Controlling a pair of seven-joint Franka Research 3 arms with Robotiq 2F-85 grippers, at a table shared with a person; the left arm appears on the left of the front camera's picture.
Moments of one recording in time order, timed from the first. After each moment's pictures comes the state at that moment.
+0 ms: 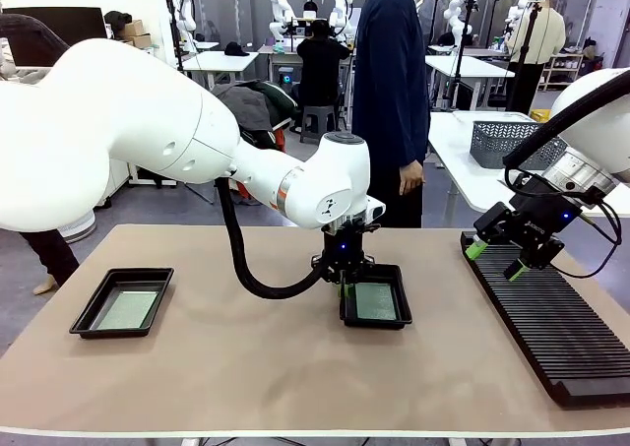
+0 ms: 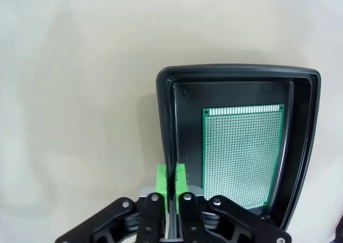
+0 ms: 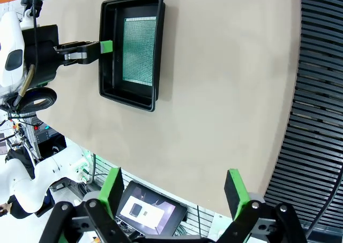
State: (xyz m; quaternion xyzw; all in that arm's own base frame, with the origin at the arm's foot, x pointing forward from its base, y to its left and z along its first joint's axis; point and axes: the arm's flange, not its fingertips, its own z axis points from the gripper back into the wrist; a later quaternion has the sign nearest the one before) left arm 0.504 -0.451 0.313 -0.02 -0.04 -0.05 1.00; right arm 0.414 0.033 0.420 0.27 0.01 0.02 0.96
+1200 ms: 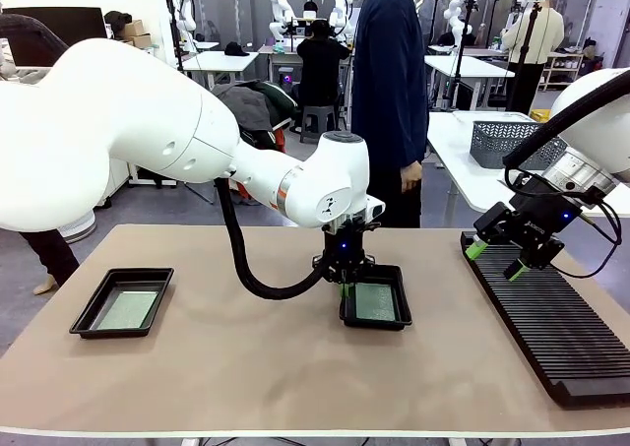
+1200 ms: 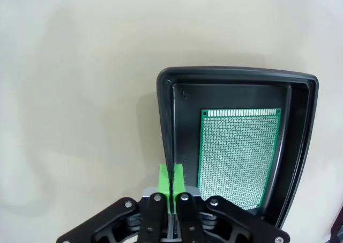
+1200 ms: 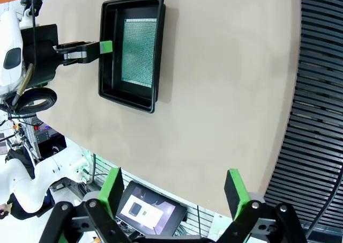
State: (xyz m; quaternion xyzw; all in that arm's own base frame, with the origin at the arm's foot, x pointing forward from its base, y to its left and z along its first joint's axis) left arm 0.505 -0.451 0.314 -0.03 -0.04 -0.04 1.00; right arm 0.414 0.033 0.420 0.27 0.01 0.02 0.96
